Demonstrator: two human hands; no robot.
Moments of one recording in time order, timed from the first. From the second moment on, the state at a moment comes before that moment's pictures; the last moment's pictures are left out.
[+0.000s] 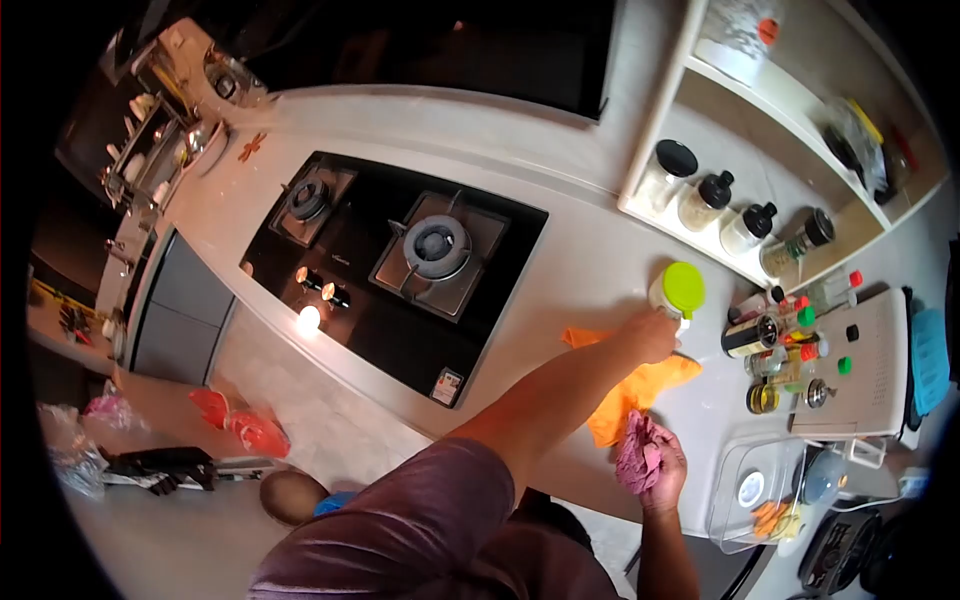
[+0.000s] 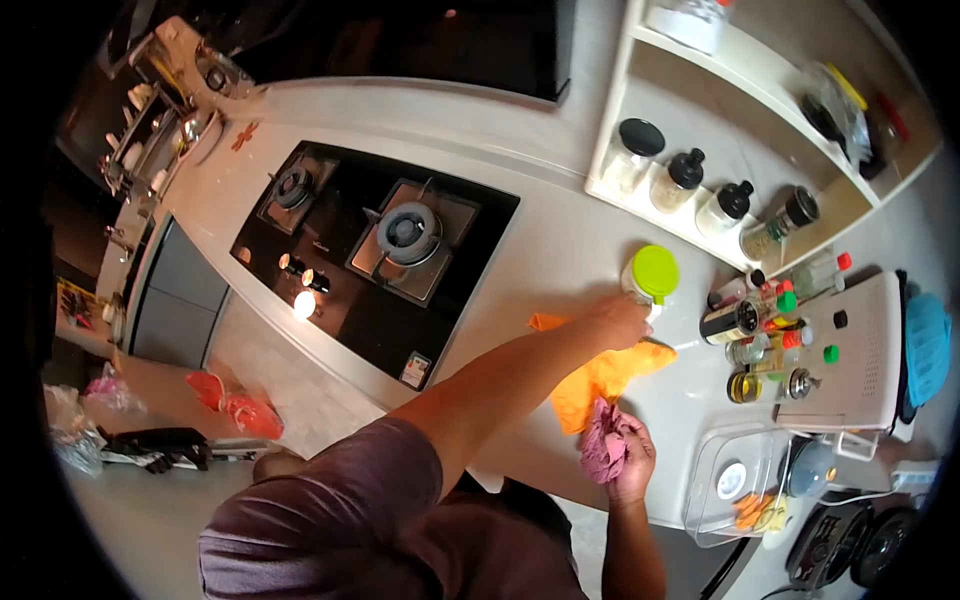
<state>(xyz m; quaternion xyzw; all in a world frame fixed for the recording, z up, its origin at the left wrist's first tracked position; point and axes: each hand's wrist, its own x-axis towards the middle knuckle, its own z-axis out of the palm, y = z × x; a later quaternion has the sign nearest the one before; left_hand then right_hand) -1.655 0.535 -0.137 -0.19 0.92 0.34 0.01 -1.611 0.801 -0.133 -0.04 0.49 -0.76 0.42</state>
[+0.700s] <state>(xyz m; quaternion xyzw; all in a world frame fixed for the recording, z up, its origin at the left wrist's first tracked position) -1.457 0.528 -0.073 -0.22 0.79 0.54 -0.17 -1.645 0.772 -0.127 -0.11 0.66 -0.67 0.33</state>
